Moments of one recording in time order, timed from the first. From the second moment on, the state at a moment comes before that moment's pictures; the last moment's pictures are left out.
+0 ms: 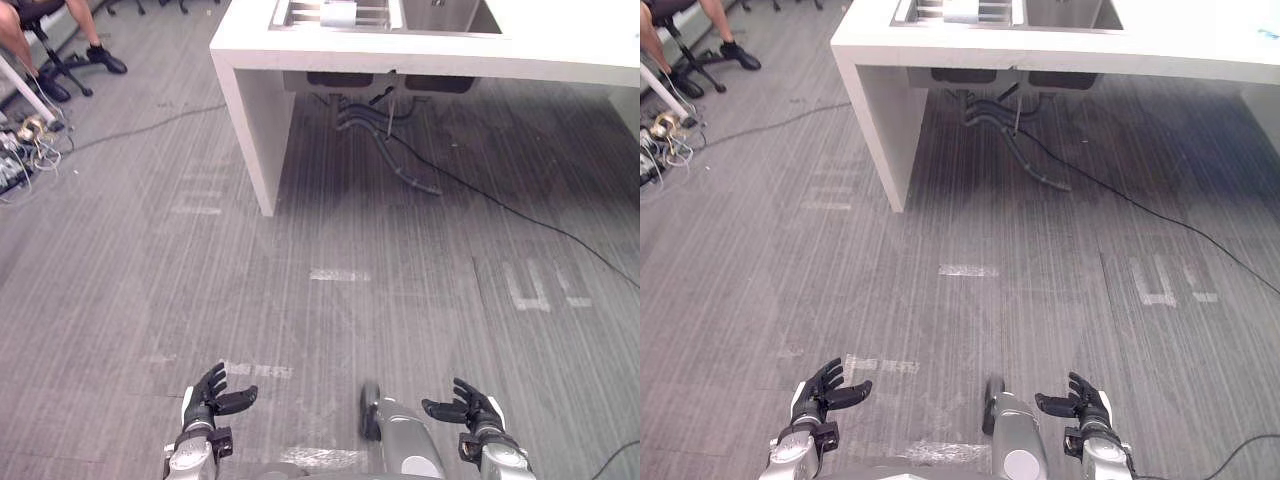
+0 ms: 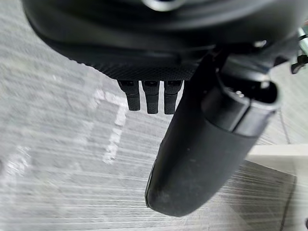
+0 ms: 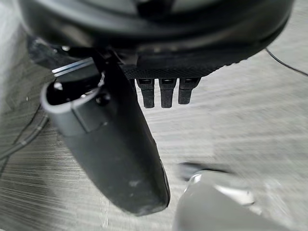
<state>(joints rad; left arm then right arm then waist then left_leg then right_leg) 0.08 0.16 0.09 0.79 -0.18 -0.12 0.13 0.05 -0.21 -0.21 0.89 0.06 -0.05 -0.05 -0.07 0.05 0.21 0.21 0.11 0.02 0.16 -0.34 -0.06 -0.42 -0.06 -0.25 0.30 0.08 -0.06</state>
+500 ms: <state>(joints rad) 0.10 0.10 0.11 0.20 -0.20 -0.12 0.19 0.00 -0.20 -0.15 0.90 0.13 -0.08 -0.09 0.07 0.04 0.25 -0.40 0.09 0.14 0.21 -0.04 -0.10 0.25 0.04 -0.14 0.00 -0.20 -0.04</state>
